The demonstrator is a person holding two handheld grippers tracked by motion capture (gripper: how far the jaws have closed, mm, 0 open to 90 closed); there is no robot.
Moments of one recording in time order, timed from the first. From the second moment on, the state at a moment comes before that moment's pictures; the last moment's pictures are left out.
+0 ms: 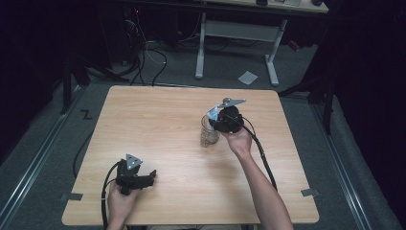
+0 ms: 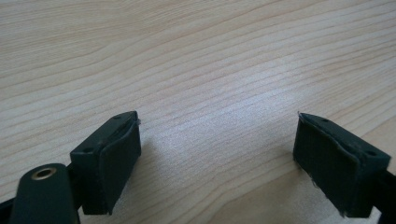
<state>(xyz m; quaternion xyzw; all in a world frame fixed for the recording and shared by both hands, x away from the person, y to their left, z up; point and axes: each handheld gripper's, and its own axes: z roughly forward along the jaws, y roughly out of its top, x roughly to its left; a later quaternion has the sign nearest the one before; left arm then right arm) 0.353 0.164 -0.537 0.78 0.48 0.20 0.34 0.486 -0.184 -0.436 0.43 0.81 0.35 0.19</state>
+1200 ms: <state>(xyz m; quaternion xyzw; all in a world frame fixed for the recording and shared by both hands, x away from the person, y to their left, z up) 0.353 0.164 -0.537 0.78 0.48 0.20 0.34 0.466 -0.204 -0.432 0.45 0.78 0.40 0.16</state>
